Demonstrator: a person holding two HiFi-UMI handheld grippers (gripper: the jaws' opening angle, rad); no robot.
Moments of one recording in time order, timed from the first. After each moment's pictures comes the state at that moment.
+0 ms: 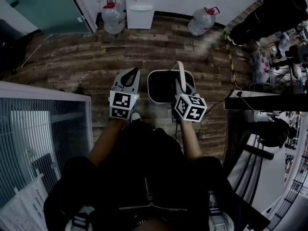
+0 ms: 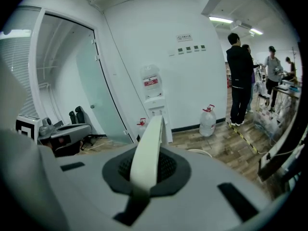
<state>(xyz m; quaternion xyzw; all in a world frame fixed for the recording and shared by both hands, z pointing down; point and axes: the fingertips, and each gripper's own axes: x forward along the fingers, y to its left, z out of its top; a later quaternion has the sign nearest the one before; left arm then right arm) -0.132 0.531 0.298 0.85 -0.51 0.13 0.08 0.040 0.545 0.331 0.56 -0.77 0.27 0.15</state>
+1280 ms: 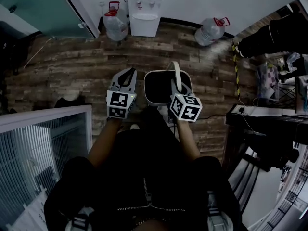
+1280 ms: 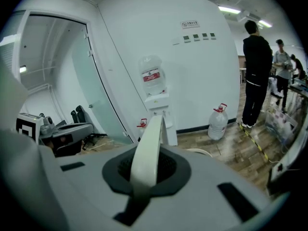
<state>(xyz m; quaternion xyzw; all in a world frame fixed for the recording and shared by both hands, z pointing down) -0.150 0.367 0.315 0.82 -0.54 0.15 0.10 0.017 0.374 0.351 0.52 -0.79 0.29 0.16</state>
